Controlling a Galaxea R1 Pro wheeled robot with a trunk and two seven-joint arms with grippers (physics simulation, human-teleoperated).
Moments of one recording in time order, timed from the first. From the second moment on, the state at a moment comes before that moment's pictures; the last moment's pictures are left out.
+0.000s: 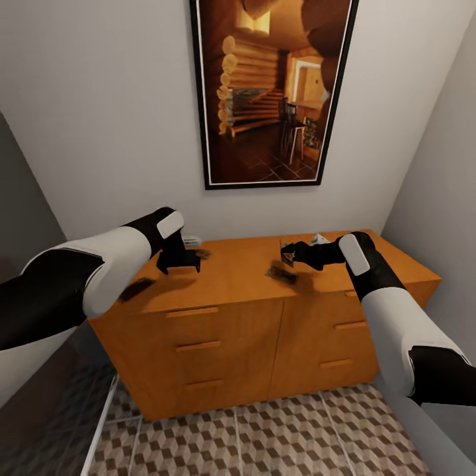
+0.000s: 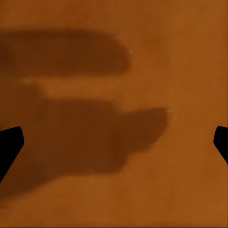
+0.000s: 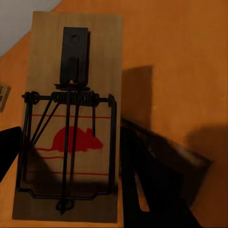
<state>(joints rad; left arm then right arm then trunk) -1.65 -0.13 -0.21 0.05 0.59 1.03 0.41 -1.20 -0.06 -0.06 -0.70 -0.64 1.01 -0.05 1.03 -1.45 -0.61</state>
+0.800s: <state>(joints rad) -1.64 -0.13 -0.21 0.05 0.59 1.03 0.41 -1.20 -0.06 -0.06 -0.70 -0.64 1.01 -0.05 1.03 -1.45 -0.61</state>
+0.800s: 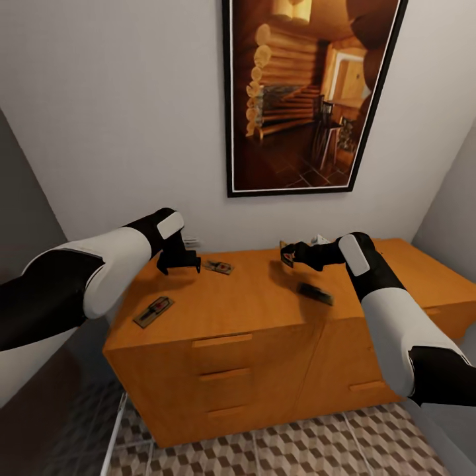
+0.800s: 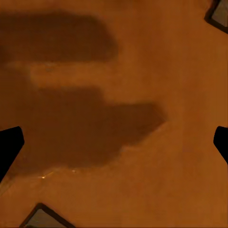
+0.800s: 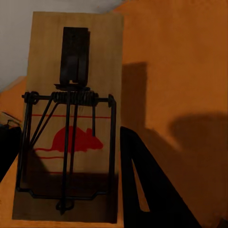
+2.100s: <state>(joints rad) -1.64 -0.13 -0.20 0.05 0.59 1.03 0.41 -1.20 -0.06 -0.06 -0.69 -0.64 1.01 -0.05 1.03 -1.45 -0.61</state>
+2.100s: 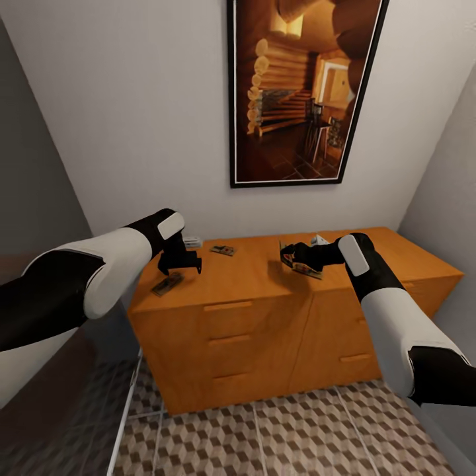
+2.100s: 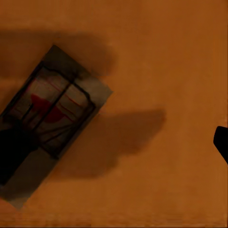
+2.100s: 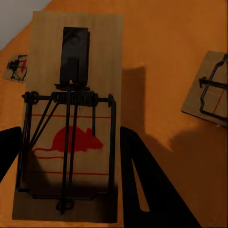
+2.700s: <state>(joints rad) -1.64 -0.13 -0.20 0.05 0.59 1.03 0.41 -1.20 -0.06 -0.06 -0.70 -0.64 1.01 -0.05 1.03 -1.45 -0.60</state>
